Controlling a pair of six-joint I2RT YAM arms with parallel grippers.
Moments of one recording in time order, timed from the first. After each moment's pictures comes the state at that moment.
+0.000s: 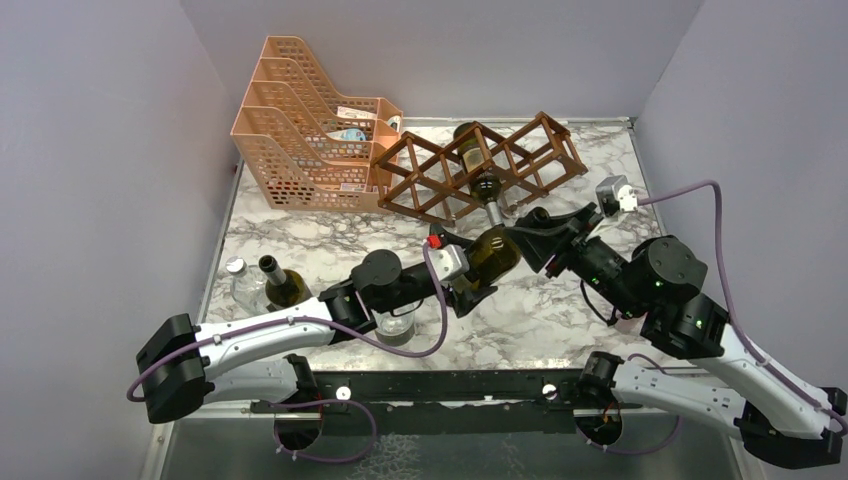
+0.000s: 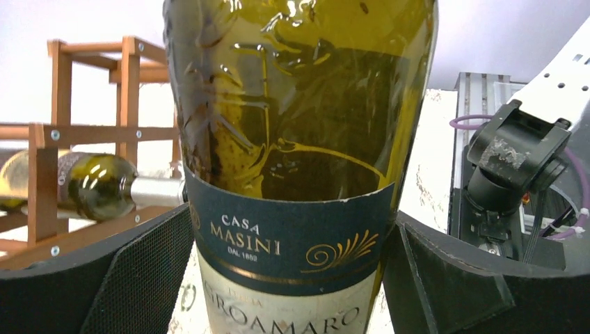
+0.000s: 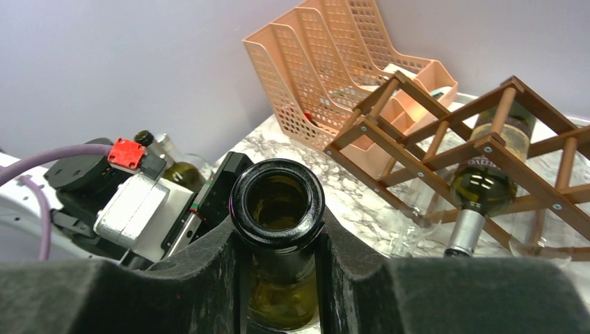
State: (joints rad) left arm -1.09 1.11 0.68 0.46 0.09 0.09; right arm 1.01 0.66 1.02 -0.26 0.24 0.27
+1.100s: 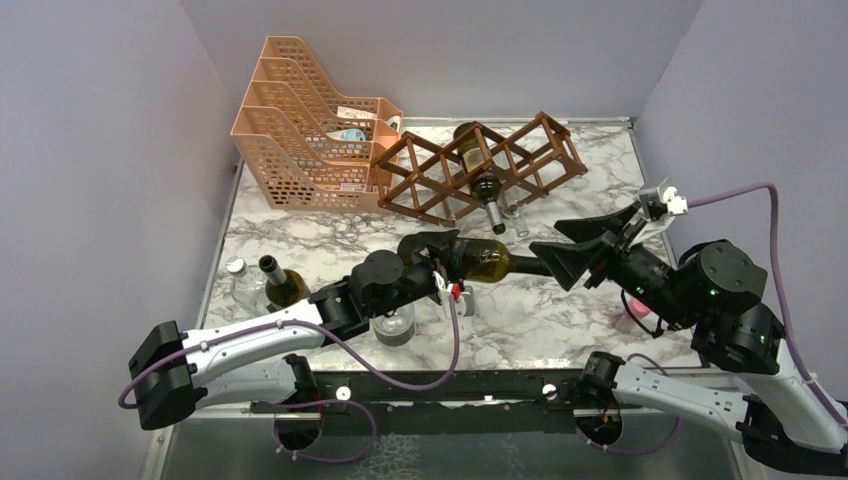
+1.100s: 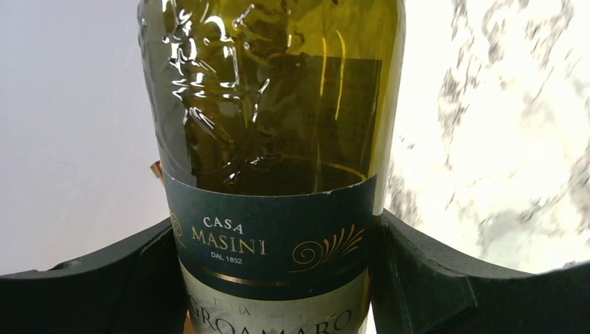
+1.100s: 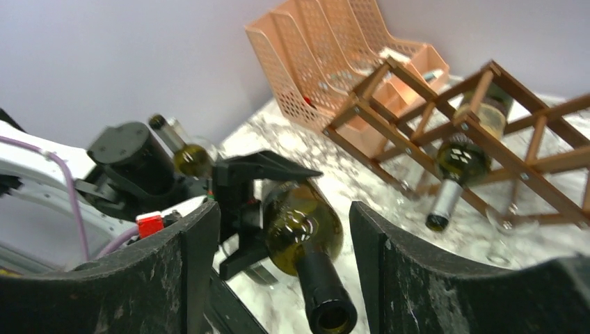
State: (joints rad) left arm -1.10 1.06 0.68 0.29 0.02 0.82; right arm 1.01 0.60 1.19 -0.51 0.21 0.28
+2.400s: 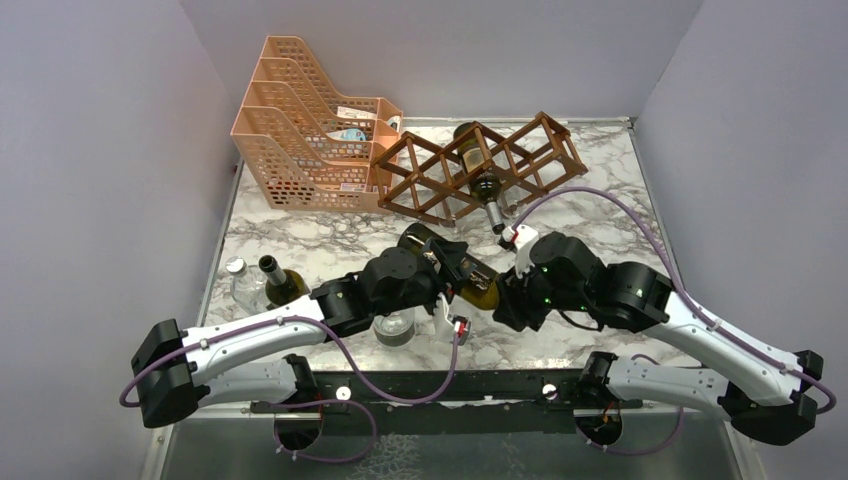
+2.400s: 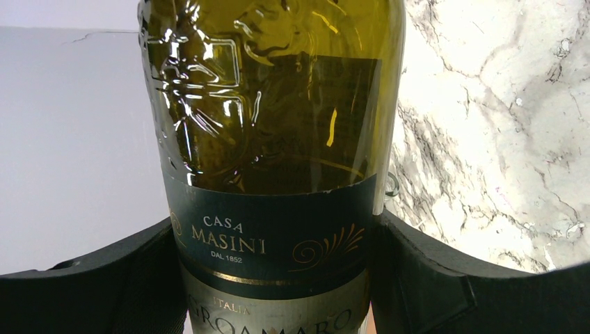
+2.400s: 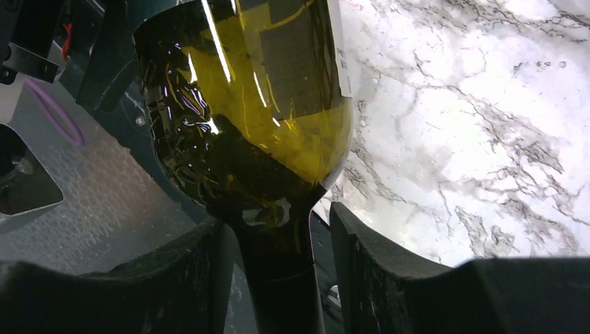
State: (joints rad) left arm -1.09 1.08 0.74 0.00 0.09 1.37; right arm 1.01 0.90 1.07 -0.97 0.02 0.33
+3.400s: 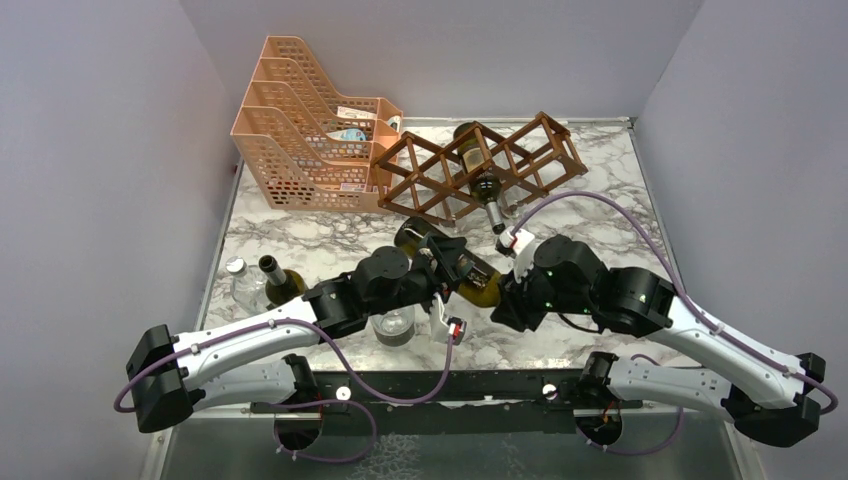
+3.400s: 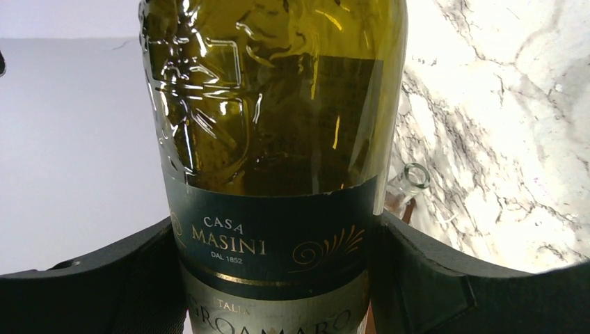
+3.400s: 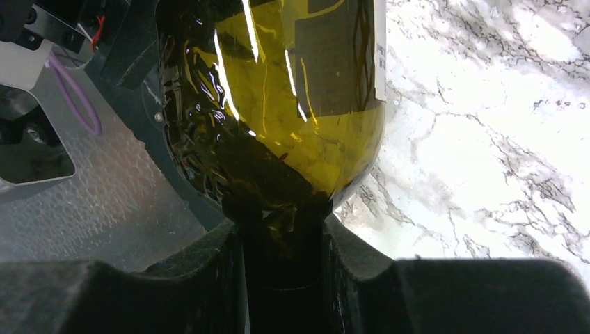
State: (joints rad) left arm -1.09 1.03 0.74 0.00 0.09 1.42; right arm 1.02 0.88 1.04 -0.89 -0.04 0.29
